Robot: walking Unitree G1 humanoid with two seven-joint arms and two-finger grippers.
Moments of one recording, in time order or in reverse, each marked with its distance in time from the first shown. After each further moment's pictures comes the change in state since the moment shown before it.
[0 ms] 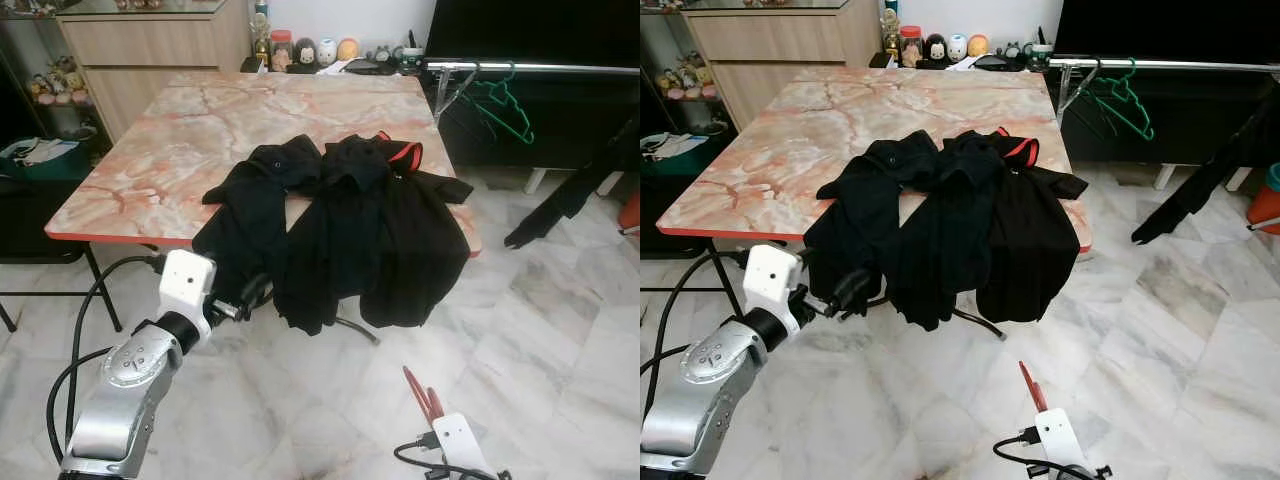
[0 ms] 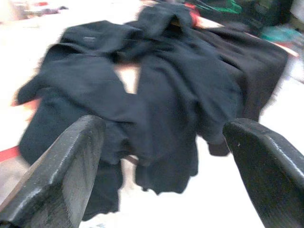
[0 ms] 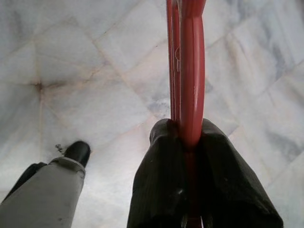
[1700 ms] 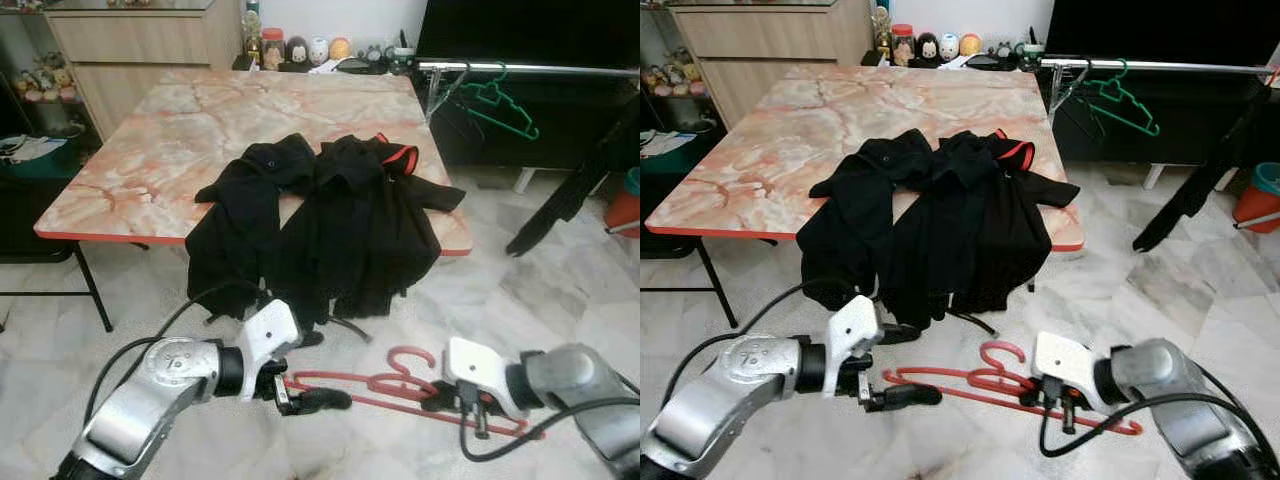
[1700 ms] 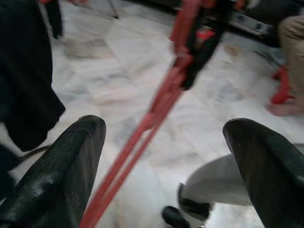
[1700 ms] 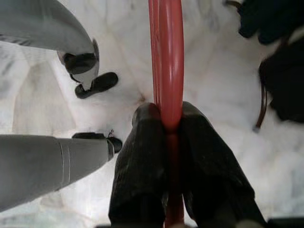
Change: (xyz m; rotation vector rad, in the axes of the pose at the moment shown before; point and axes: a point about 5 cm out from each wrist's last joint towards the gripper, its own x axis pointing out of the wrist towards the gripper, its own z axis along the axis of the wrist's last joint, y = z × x) left arm 0.000 -0.079 -0.003 0.003 0.210 -0.847; right arm -0.106 -0.064 0.135 -0.711 -0.375 0.843
